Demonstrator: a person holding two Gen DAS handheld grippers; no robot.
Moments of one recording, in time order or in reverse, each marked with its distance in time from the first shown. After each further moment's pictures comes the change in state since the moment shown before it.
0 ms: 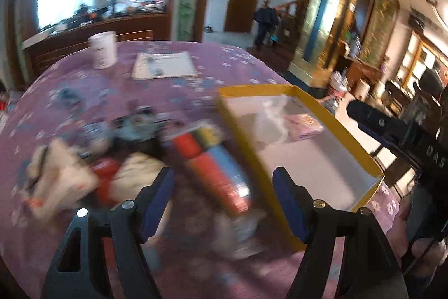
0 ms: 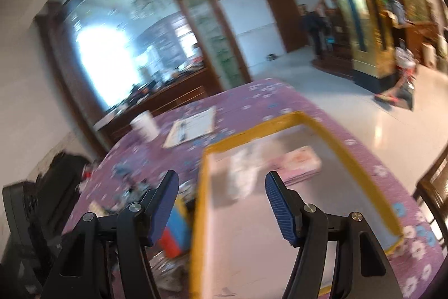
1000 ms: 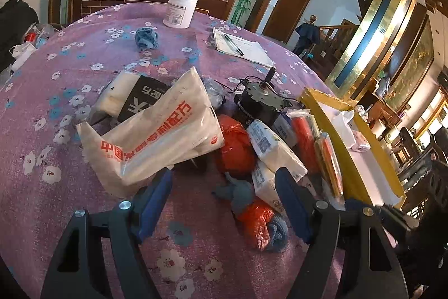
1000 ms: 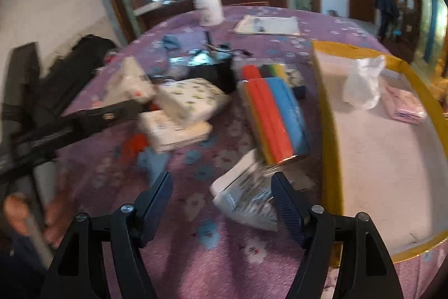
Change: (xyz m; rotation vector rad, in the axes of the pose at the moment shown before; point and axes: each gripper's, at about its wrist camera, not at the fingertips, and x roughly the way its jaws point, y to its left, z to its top) left arm -0.004 0.132 -0.048 -0.264 0.019 0.039; right arm 0.092 0.097 -0.100 -0.304 0.401 -0.004
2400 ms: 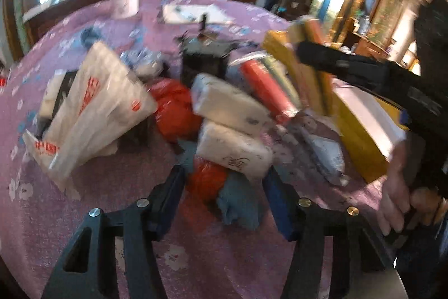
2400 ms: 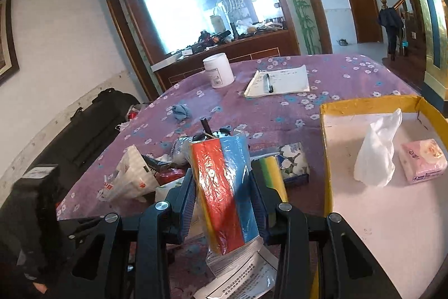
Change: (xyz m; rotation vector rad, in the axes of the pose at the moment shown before) left arm 0.037 -0.042 -0.017 0.234 0.183 -0.012; right arm 0.001 -0.035 0.049 0.064 -0.271 0.221
